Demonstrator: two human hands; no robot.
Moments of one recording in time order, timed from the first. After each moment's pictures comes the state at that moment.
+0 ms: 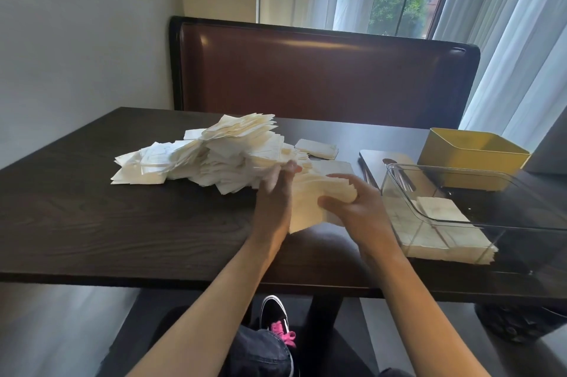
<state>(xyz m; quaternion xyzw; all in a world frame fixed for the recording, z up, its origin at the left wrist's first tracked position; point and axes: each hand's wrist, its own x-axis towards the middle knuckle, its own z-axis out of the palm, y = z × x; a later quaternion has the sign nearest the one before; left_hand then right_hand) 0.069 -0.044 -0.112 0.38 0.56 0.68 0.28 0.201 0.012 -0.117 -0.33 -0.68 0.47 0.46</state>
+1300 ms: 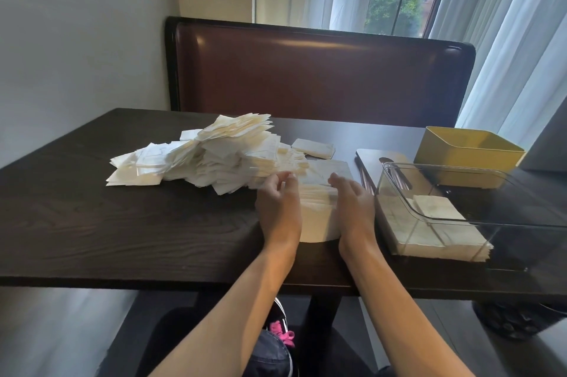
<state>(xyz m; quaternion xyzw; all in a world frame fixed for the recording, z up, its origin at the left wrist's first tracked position) 0.091 -0.028 -0.126 0.26 0.58 0.74 0.23 0.177 0.009 -0.118 -0.44 -0.51 0.53 0.52</state>
